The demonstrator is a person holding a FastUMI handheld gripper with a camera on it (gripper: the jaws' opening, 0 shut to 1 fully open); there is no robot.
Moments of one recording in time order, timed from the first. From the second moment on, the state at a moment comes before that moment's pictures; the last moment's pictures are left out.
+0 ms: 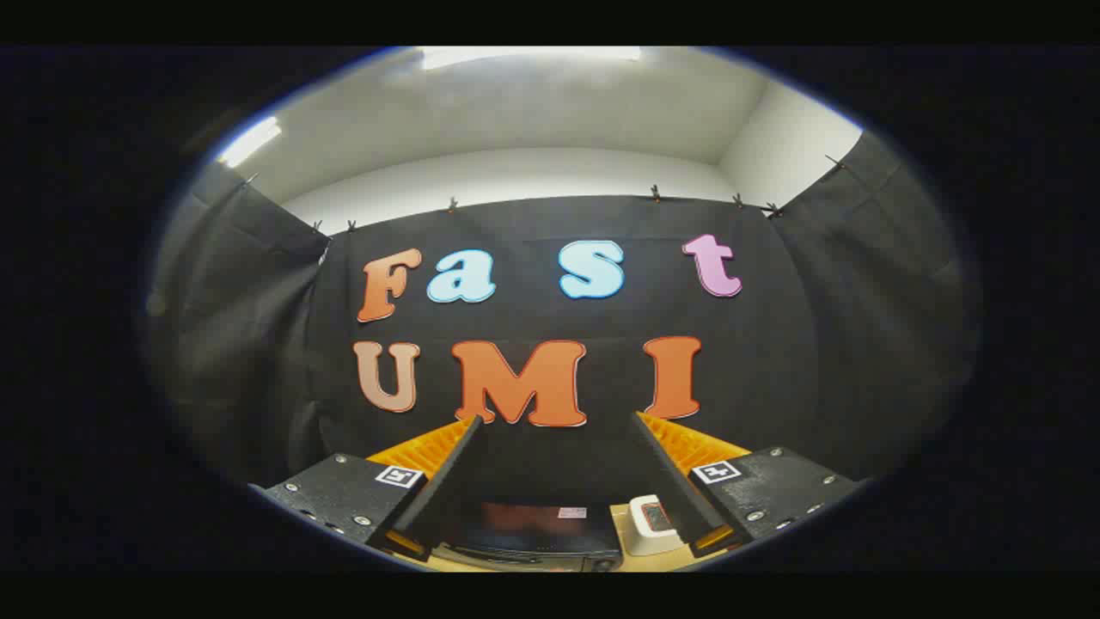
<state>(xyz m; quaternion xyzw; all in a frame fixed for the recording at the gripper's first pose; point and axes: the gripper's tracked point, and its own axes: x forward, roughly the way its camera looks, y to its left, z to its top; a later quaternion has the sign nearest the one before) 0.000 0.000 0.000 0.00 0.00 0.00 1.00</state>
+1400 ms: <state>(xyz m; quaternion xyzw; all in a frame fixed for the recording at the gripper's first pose) 0.006 0.062 -0.217 -0.04 0.23 0.06 0.97</state>
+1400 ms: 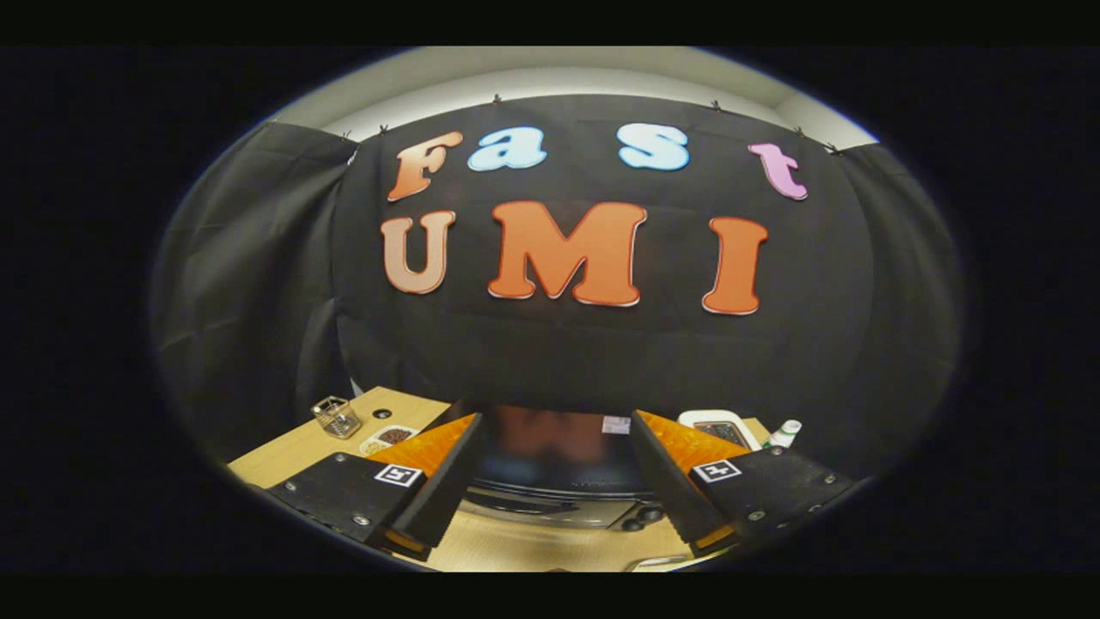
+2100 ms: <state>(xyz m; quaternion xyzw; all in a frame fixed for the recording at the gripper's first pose) 0.010 0.071 -0.322 -0.02 0.32 0.02 0.95</state>
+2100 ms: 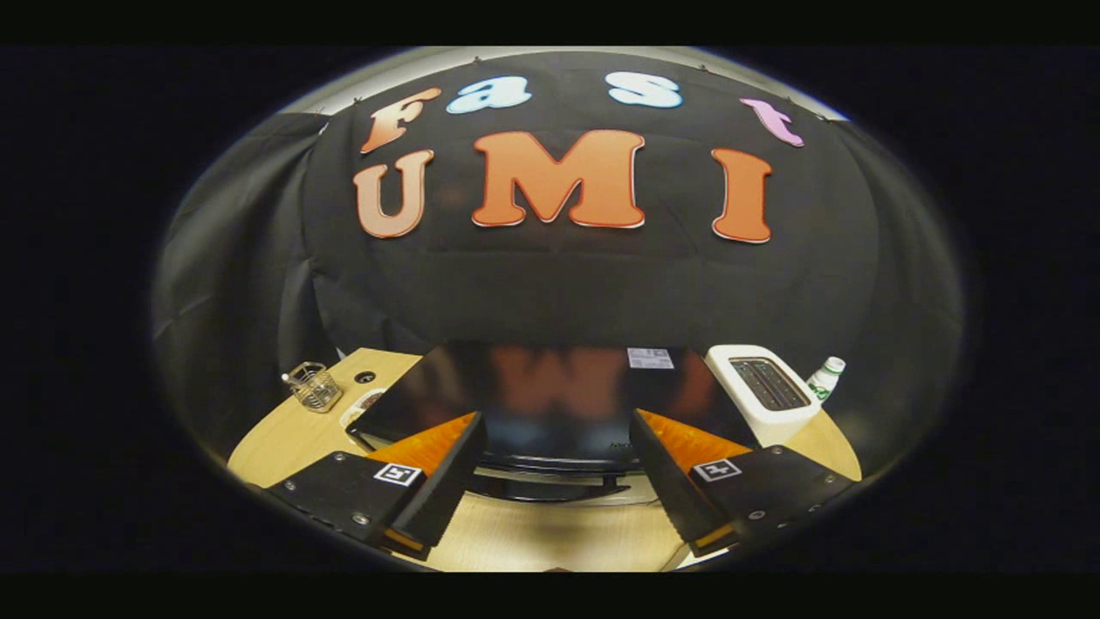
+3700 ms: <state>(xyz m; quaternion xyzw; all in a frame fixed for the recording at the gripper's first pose) -0.160 0.100 -0.403 0.10 0.50 0.08 0.86</state>
